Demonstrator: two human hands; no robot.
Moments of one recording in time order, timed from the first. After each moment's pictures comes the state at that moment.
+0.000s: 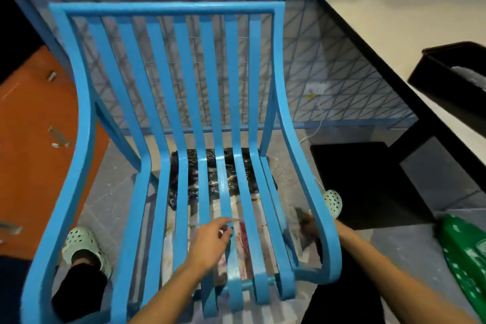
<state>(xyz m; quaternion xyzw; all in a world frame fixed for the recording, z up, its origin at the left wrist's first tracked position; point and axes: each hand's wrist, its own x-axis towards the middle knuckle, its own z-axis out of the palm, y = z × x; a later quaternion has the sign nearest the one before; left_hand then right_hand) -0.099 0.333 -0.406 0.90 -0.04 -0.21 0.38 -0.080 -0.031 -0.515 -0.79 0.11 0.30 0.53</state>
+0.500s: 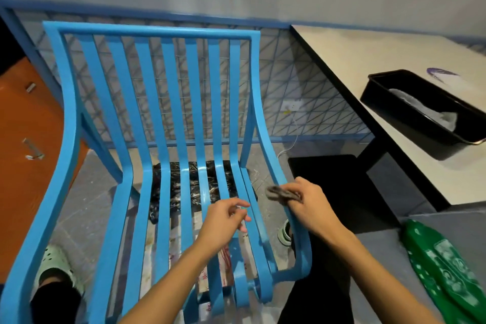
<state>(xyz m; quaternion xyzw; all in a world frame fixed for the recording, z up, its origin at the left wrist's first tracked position) -0.096 0.273 -0.320 0.79 -0.06 -0.20 0.58 -0.121 0.056 -0.275 -0.95 0.05 0.00 0.31</state>
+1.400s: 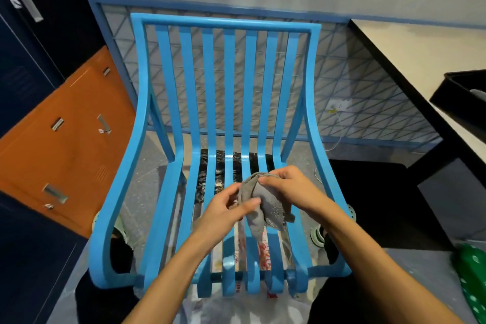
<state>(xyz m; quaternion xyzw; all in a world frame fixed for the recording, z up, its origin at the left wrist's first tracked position) -0.130 0.364 -0.287 0.70 -0.02 -0.19 0.69 -0.092 0.180 -0.250 -0.83 -0.02 0.19 0.53</state>
